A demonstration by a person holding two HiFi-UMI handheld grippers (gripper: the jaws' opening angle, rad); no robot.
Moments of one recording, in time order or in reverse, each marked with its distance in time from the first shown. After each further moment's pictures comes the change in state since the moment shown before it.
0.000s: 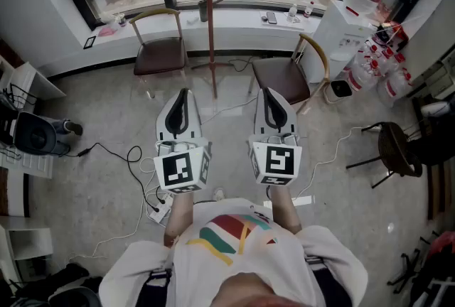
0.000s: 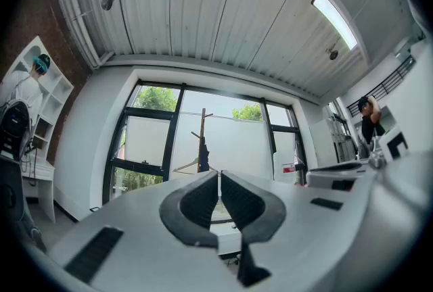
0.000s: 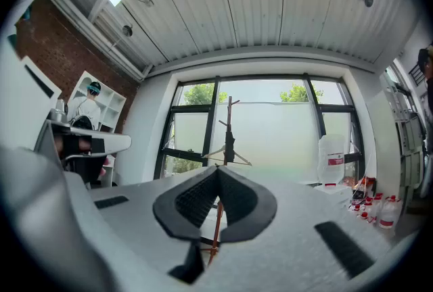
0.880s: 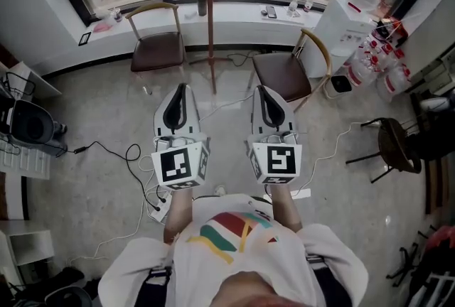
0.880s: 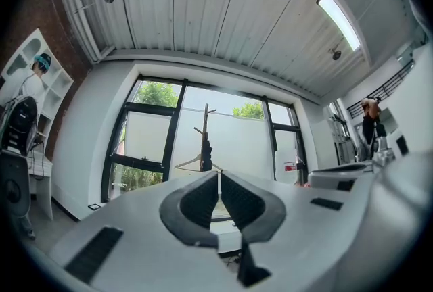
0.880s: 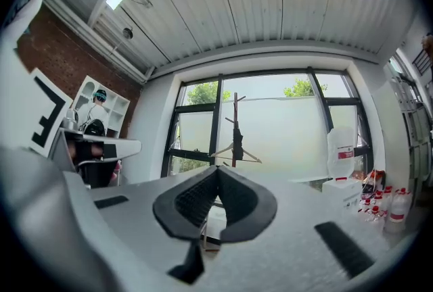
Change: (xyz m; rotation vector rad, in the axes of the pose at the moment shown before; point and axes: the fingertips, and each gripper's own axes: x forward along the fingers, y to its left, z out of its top) left arm 0.026 0.037 -0.017 -0.016 0.016 -0.008; right arm 0.032 0.033 -0.011 0.037 0.001 0.051
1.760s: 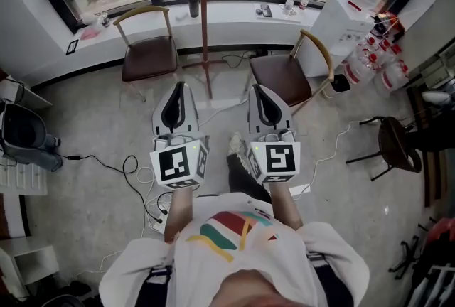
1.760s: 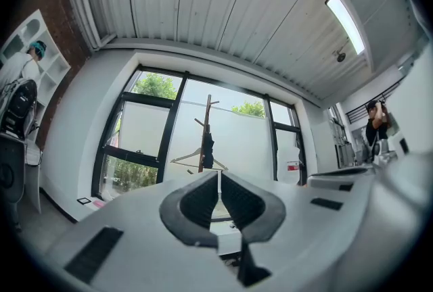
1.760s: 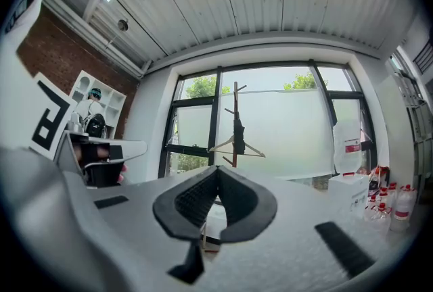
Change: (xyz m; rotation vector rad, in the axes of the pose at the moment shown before) left arm 0.087 0.037 -0.044 -0.045 0.013 -0.033; right arm 0.089 -0.003 -0.036 -0.001 0.029 -0.005
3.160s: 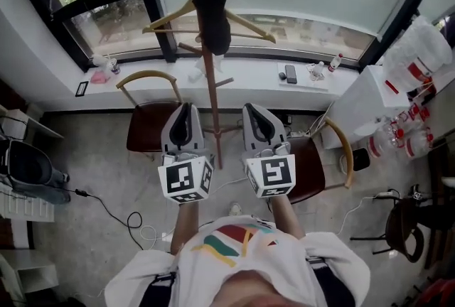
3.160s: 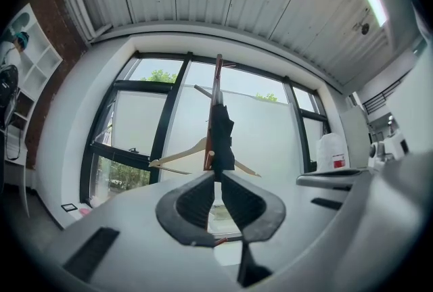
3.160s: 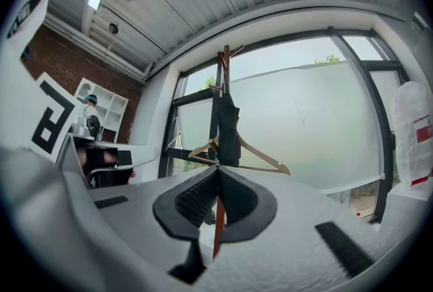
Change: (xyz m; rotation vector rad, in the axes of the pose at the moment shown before) left arm 0.400 0.049 -0.056 0.020 0.024 0.113; right arm 0.398 -0.145 -0.027 0.033 -0.025 0.211
